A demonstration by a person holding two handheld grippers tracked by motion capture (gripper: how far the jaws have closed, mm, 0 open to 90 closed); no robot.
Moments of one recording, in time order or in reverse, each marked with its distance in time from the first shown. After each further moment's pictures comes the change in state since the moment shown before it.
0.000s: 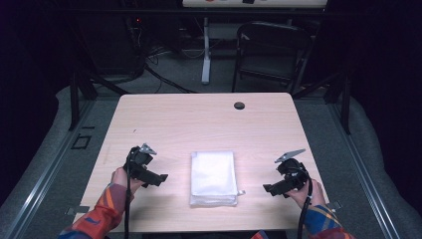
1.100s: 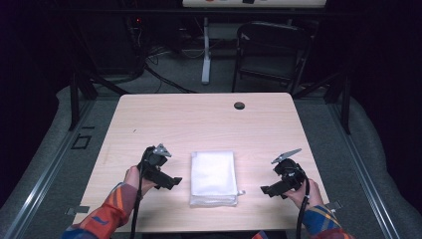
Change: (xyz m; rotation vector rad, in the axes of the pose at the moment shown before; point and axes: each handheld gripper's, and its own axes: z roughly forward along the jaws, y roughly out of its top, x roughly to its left) left arm -0.035 0.025 0.004 -0.035 -0.100 0.116; right arm 0.005 0.004 0.004 0.027 0.037 -0.005
